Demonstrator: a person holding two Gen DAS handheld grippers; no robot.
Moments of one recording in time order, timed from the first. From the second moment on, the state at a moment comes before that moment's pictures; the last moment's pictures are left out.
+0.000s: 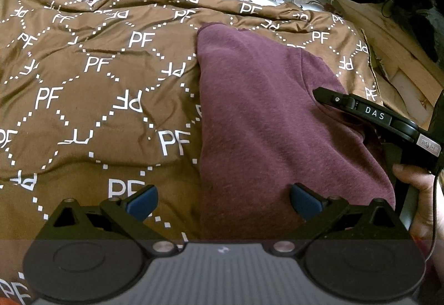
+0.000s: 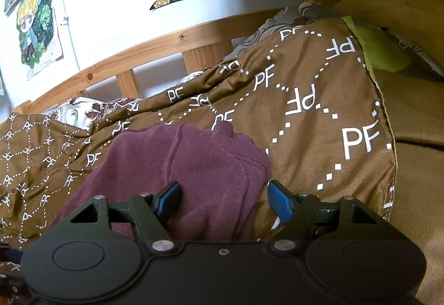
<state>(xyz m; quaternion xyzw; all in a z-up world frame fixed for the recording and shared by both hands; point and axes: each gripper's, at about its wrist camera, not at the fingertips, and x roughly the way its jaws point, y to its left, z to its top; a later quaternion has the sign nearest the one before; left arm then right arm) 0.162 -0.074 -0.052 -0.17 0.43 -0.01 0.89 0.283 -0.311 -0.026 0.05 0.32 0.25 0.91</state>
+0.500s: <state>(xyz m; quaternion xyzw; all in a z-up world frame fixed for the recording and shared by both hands) 0.162 -0.074 -0.053 -0.18 0.43 -0.01 0.89 0.283 -0.314 -0.026 0.06 0.32 0.26 0.91</state>
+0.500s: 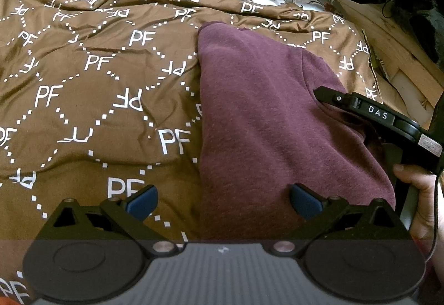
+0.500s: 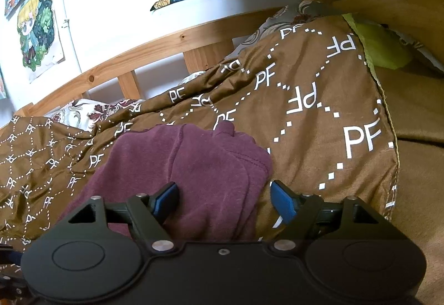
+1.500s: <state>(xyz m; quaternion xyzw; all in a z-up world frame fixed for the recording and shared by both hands) 0.164 -0.061 -0.045 -0.23 0.44 -0.11 0.86 0.259 -0.308 -0.022 0.10 0.31 0.26 0.91</state>
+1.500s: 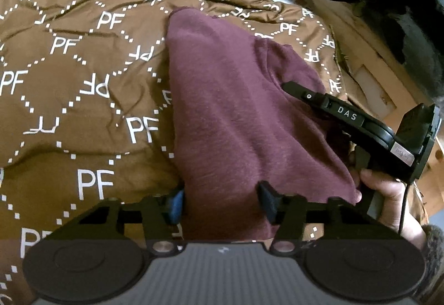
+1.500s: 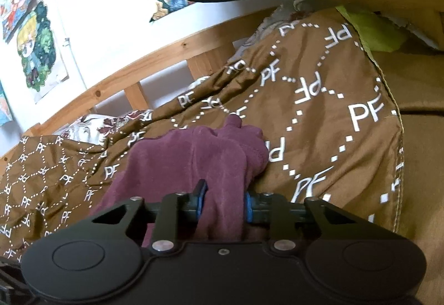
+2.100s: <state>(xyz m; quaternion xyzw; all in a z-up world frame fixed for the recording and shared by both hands) 0.106 -0.043 0.001 -0.10 0.34 -0.06 0.93 0.186 -0.221 0.046 -0.04 0.17 0.36 0.92</state>
